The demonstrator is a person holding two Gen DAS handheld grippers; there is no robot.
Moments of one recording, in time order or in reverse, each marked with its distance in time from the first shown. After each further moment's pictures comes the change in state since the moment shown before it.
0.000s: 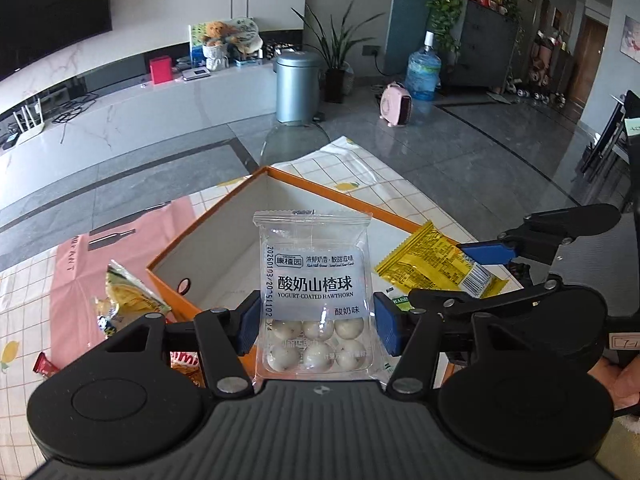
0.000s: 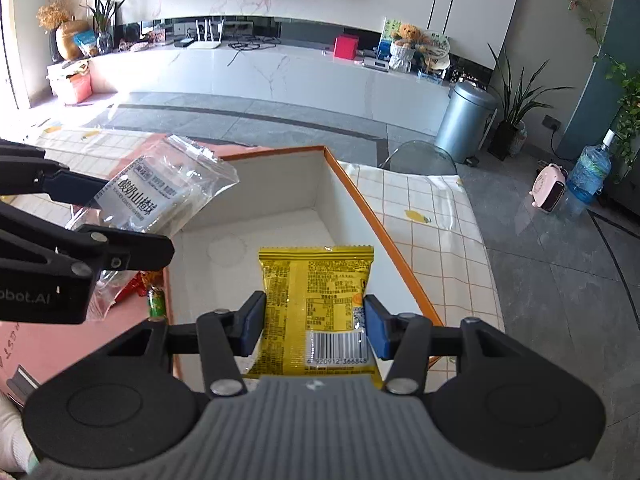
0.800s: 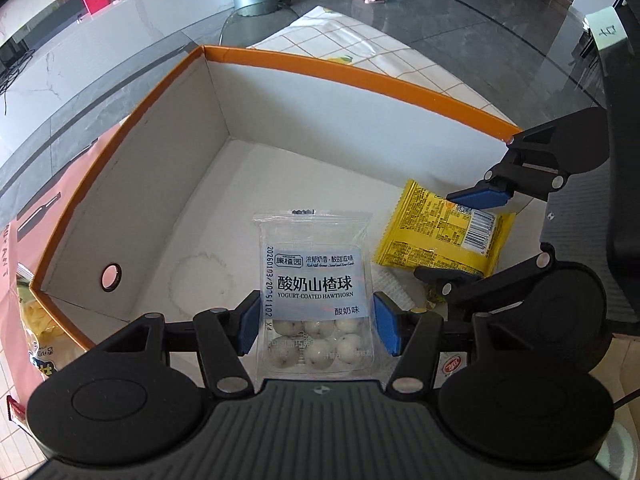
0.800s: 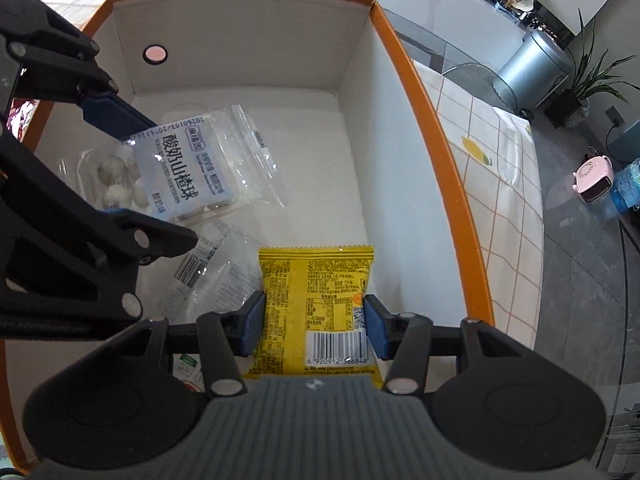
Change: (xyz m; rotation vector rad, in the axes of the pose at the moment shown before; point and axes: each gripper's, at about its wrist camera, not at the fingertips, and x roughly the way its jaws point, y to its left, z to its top) left arm 0.139 0.004 0.001 0.135 0.367 -0.026; right arm 0.144 -0.008 -0.002 -0.241 0.328 0.045
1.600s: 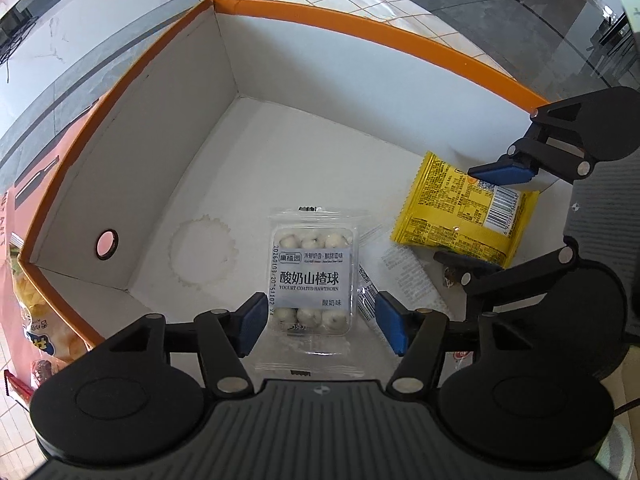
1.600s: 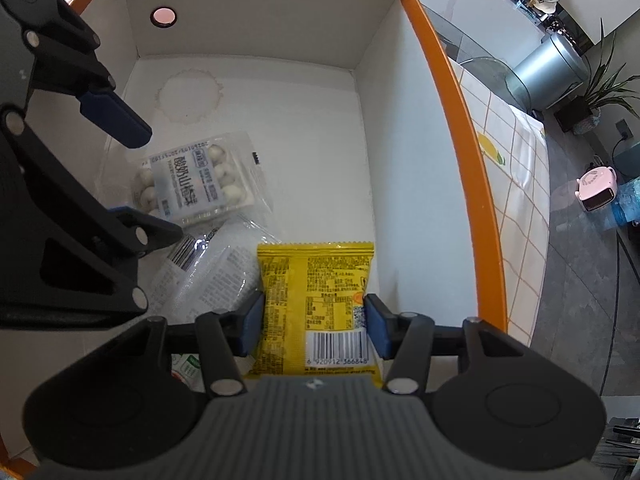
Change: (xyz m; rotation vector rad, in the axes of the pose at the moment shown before) left arm 0.011 0.006 0.005 -0.035 0.104 0.021; right arm 0.002 0.016 0.009 -0.073 0.068 -0.014
